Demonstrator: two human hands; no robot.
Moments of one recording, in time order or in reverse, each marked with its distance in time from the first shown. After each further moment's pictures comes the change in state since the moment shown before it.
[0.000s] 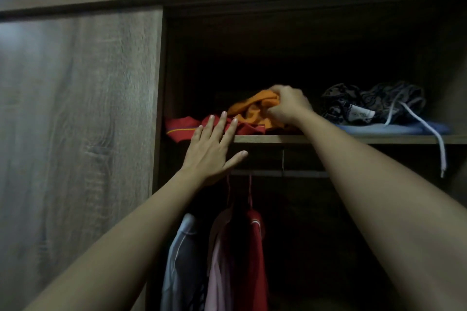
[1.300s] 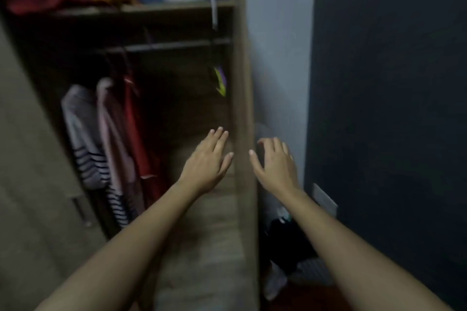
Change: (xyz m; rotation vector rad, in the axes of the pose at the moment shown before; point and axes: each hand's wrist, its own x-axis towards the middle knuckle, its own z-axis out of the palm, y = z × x) left_hand -0.300 0.406 -0.128 -0.581 -0.354 0.132; right_hand -0.556 0.182 -0.190 -0.252 -0.031 0.254
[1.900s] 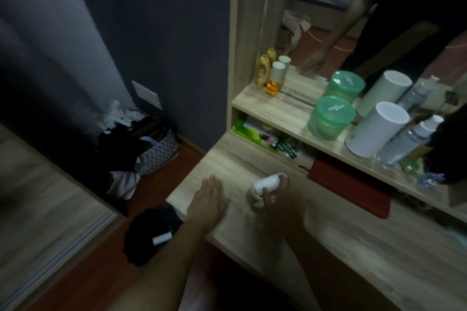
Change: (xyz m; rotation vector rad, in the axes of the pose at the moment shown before) left_hand -0.258 0.429 0.237 -0.359 -0.963 0.325; right_hand -0.474 0.261 -0.239 -0.563 -0.160 1.036
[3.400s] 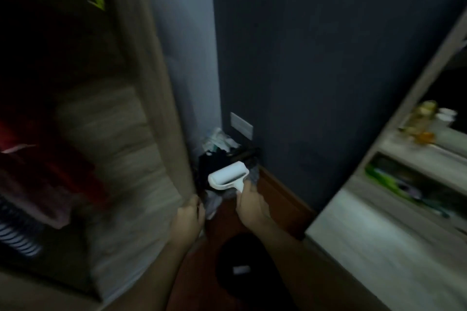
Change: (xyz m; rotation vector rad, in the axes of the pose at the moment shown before) left_hand -0.144 -0.340 -0.150 -0.273 0.562 -0.300; right_hand -0.064 -0.429 0.102 0.155 -0.435 -0.293
